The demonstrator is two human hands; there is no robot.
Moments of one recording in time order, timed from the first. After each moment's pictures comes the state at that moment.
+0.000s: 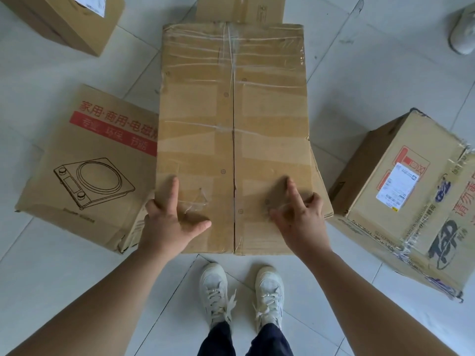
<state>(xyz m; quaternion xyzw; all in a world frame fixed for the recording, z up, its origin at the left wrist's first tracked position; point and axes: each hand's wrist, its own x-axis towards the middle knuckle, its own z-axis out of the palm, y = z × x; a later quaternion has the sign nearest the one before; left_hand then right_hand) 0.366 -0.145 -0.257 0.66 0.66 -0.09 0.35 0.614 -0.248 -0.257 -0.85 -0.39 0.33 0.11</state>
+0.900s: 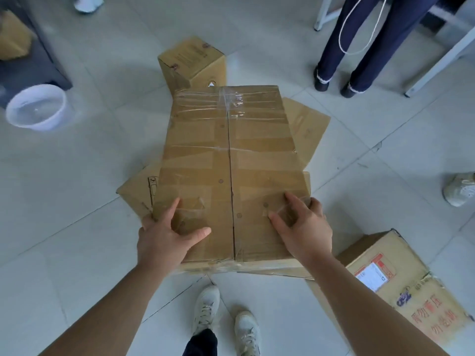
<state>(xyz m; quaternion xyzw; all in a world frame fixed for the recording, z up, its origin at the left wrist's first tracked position) 0.321 -0.197 0.020 0.49 0.80 0.10 0.33 0.591 -0.184 0.007 -0.78 -0.57 0.23 0.12</state>
